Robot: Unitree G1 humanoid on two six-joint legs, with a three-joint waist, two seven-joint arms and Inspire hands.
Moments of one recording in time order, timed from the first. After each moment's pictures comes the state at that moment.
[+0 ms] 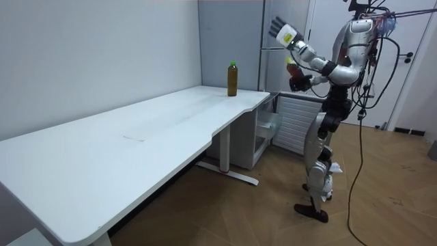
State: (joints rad) left arm 0.06 0.28 0.08 -0.60 -0.40 -0.25 -0.24; right arm 0.26 -0.34 0.24 0.20 0.50 -0.12 0.90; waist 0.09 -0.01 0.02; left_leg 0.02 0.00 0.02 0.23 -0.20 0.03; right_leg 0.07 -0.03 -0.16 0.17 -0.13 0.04
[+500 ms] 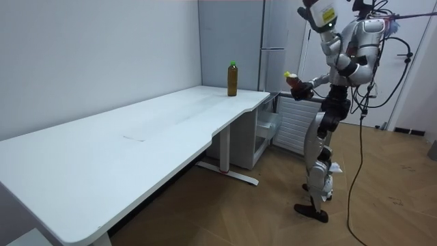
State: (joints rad) left arm 0.11 0.26 0.55 -0.48 -0.26 -0.41 0.29; right arm 0.38 -0.34 0.13 0.20 0.34 -0.08 0.81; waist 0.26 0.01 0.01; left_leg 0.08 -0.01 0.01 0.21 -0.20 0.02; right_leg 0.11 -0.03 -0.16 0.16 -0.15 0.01
